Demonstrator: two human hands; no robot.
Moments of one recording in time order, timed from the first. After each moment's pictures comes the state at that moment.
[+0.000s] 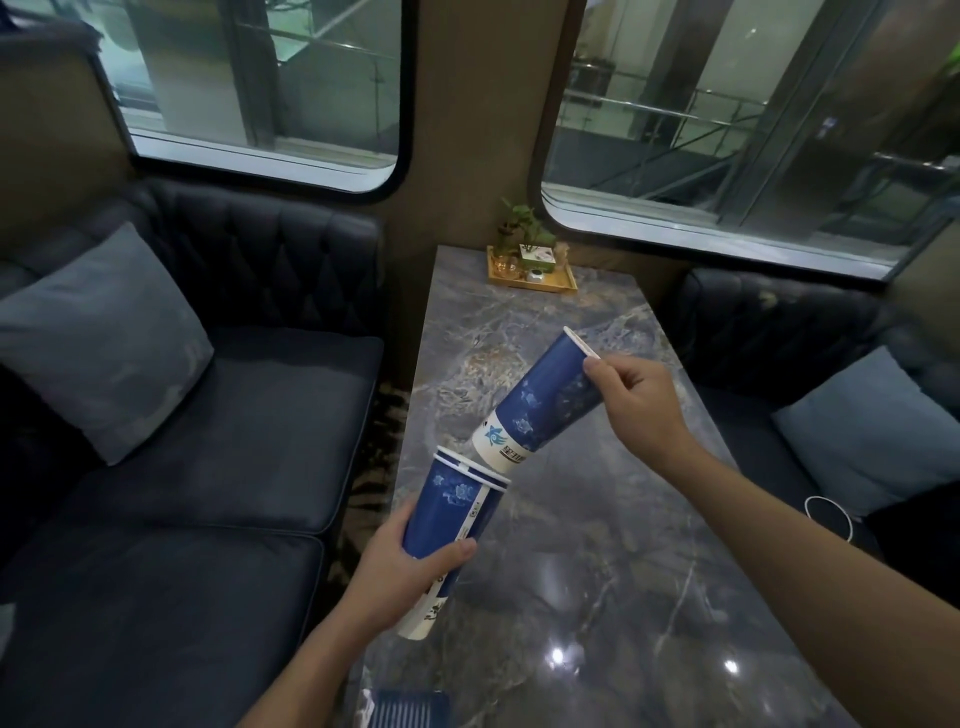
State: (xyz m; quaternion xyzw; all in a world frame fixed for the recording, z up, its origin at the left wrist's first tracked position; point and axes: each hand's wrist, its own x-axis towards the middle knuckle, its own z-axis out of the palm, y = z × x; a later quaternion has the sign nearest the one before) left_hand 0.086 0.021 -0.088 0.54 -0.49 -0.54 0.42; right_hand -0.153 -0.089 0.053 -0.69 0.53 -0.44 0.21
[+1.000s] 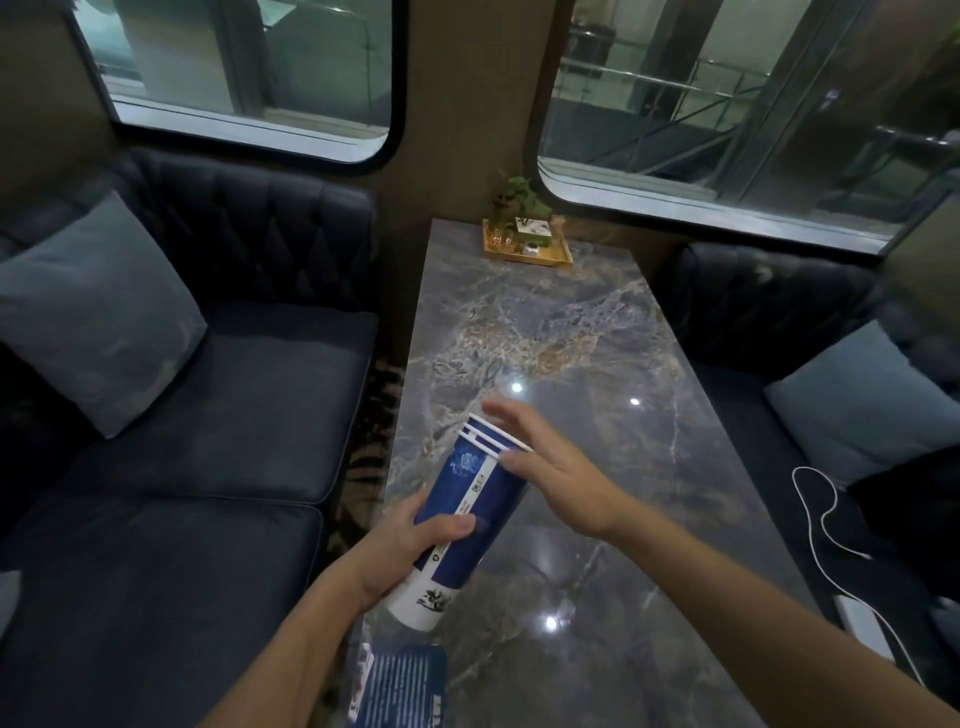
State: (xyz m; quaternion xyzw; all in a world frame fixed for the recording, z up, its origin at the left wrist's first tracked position) left_hand 0.082 0.033 -0.066 0.41 -0.42 -0.74 0.34; right_hand -0.115 -0.009 0.007 -0.72 0.45 -0.23 0.47
